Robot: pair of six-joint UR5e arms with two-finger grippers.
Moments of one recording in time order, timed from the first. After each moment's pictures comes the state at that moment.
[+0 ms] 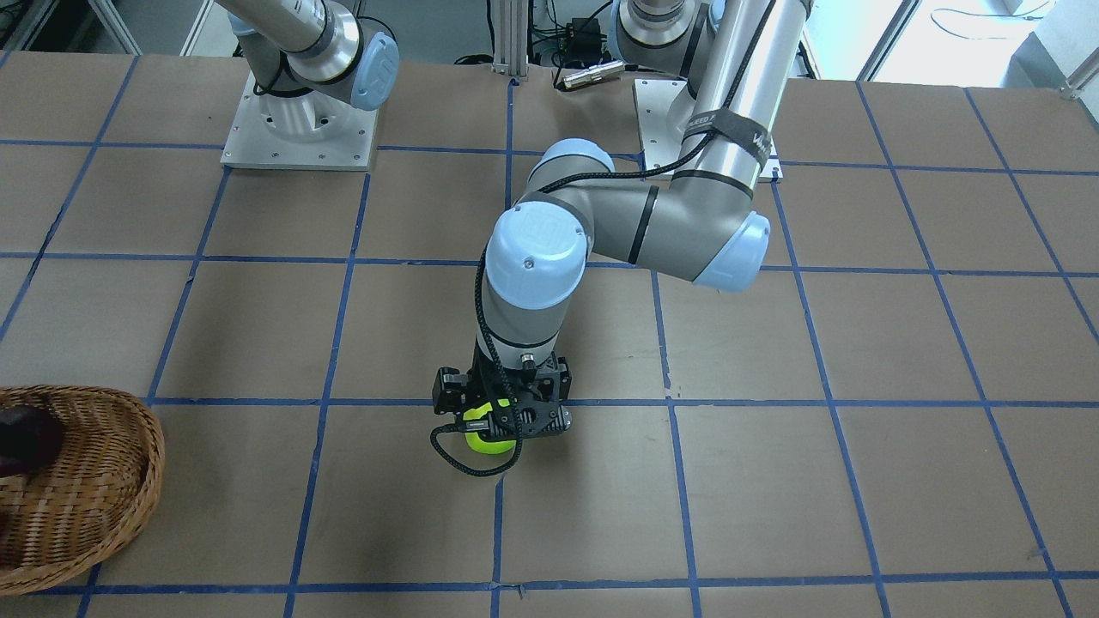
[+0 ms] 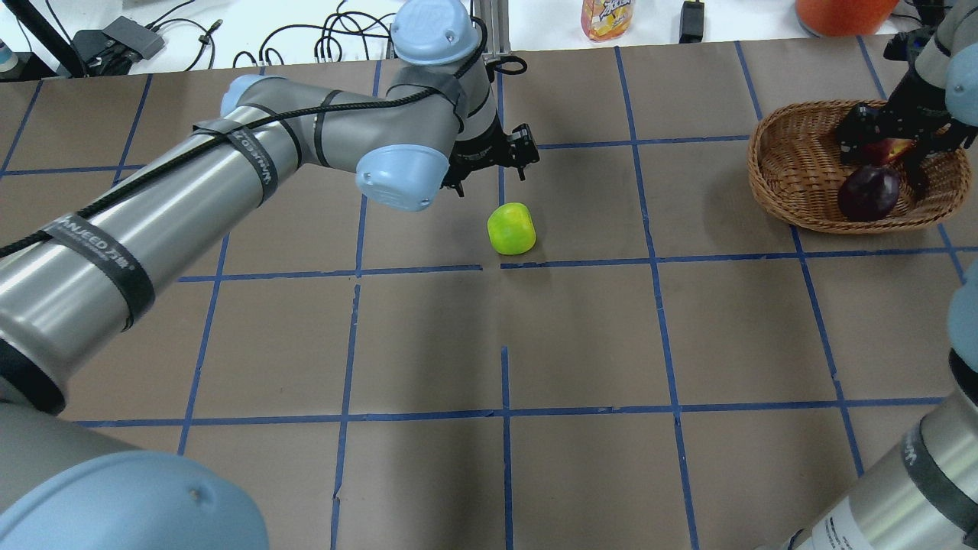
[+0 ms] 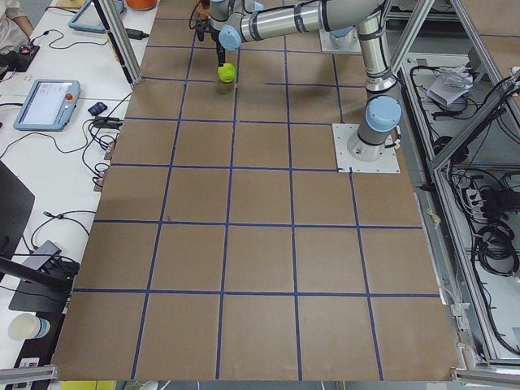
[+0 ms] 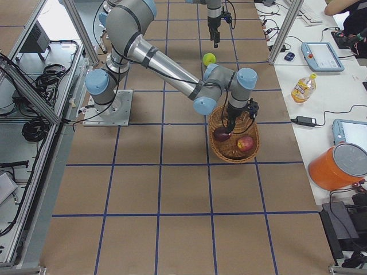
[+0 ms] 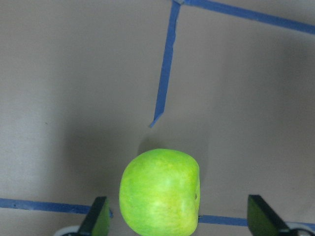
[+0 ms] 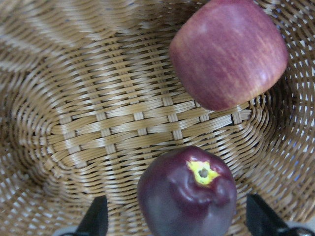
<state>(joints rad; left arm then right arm) -1.86 -2.04 -1.48 -1.05 1.48 -0.46 1.15 -1.08 1.45 -1.93 -1.65 -0.17</state>
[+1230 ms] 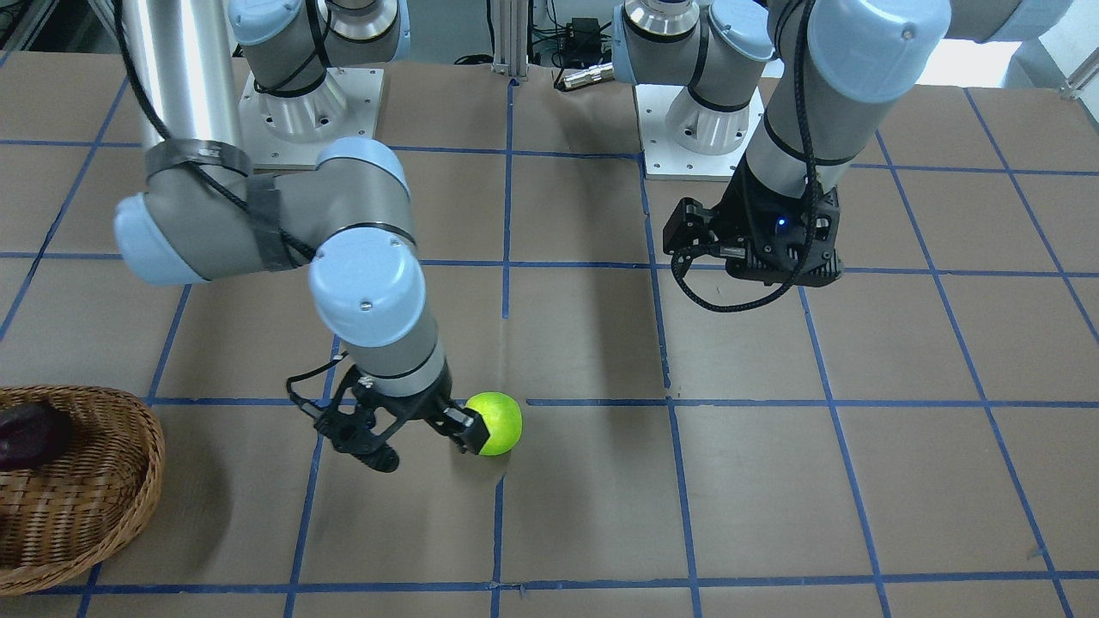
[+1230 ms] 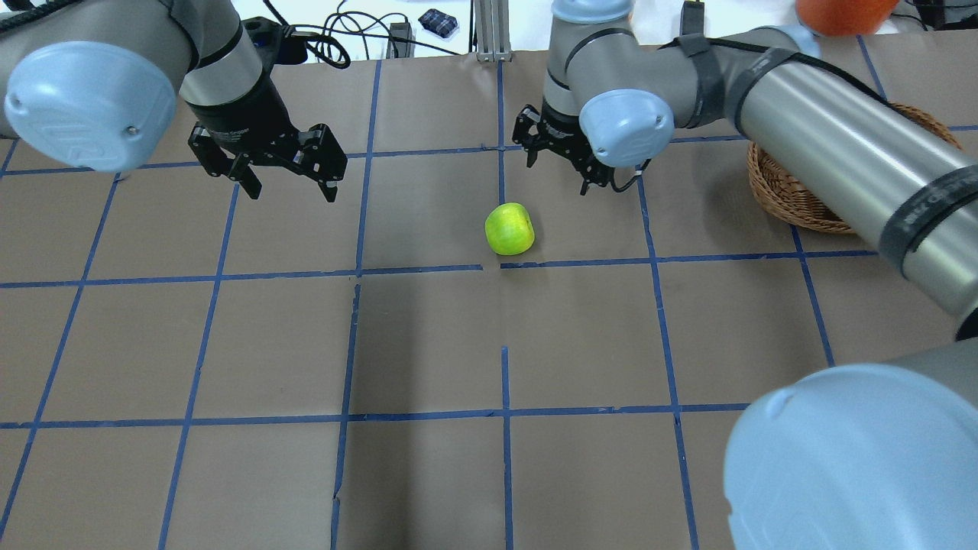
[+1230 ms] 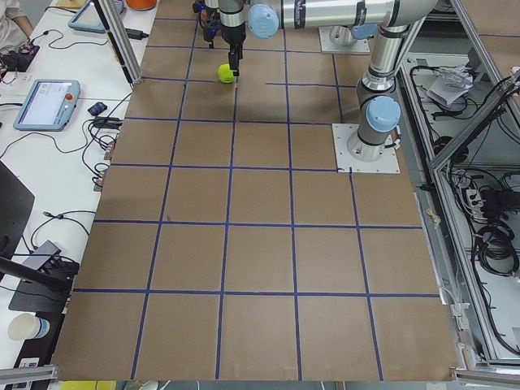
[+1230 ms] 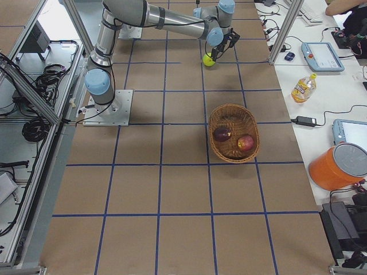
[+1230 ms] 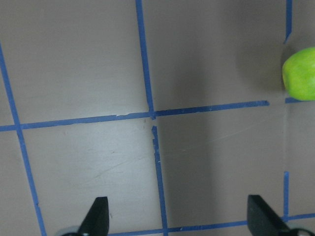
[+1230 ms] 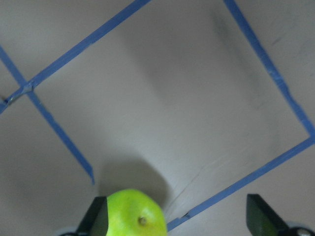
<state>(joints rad) -1.59 -1.67 -1.57 -1.51 1.58 0.08 1.82 -1.04 1.44 -2.00 -1.52 0.83</state>
